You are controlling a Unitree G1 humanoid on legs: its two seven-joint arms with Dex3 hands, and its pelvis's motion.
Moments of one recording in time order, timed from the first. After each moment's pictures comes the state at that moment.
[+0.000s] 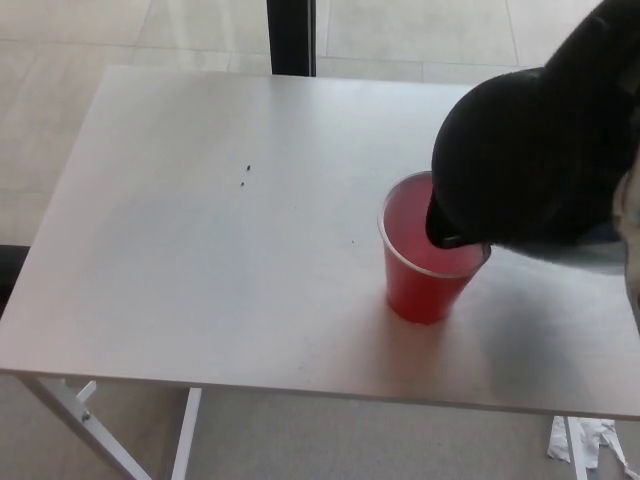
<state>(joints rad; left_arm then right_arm) 0.00 0.72 0.37 0.79 -0.17 0.05 -0.28 -0.54 -0.29 0.04 0.05 -0.63 0.29 -0.48</state>
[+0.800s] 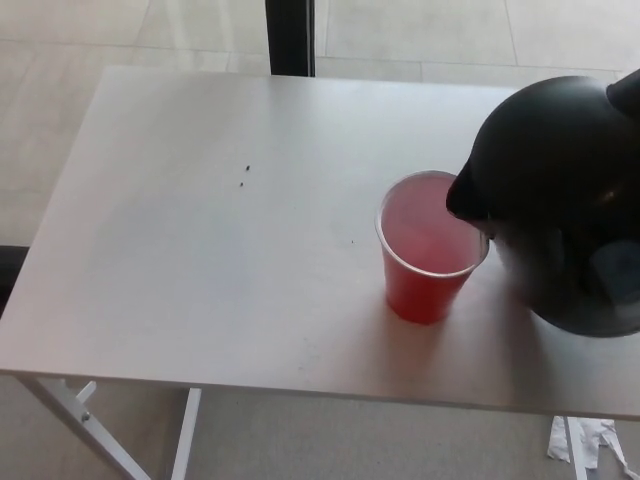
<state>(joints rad) 0.00 0.72 0.38 0.82 -0.18 0.05 -0.29 -0.44 -0.27 -0.11 0.06 -0.52 0.28 -0.47</state>
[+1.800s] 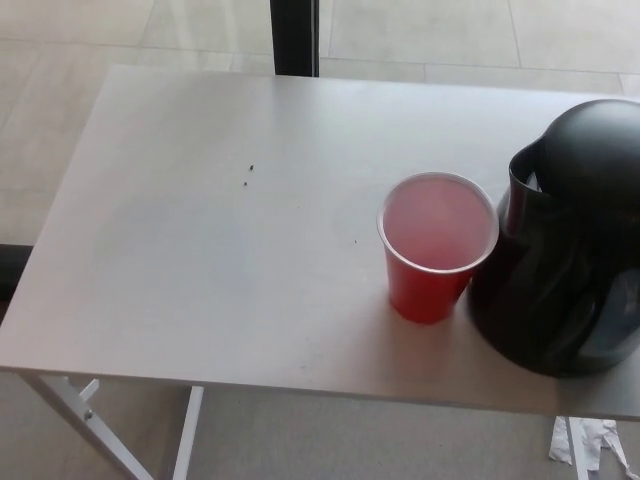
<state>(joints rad) 0.03 0.72 0.41 0.81 -0.18 0.05 -0.29 -0.26 -0.30 -0.22 0.09 -0.39 0.27 -0.41</state>
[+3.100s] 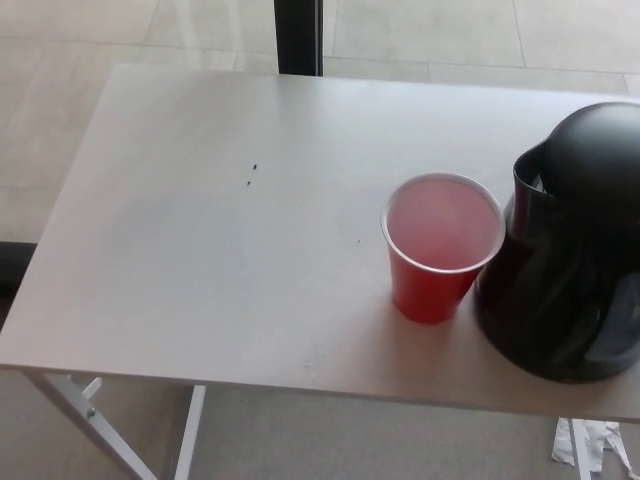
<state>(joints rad) 0.03 0.72 0.41 0.84 -0.18 0.05 -0.29 -0.05 -0.68 -0.29 -0.02 -0.15 0.35 0.14</state>
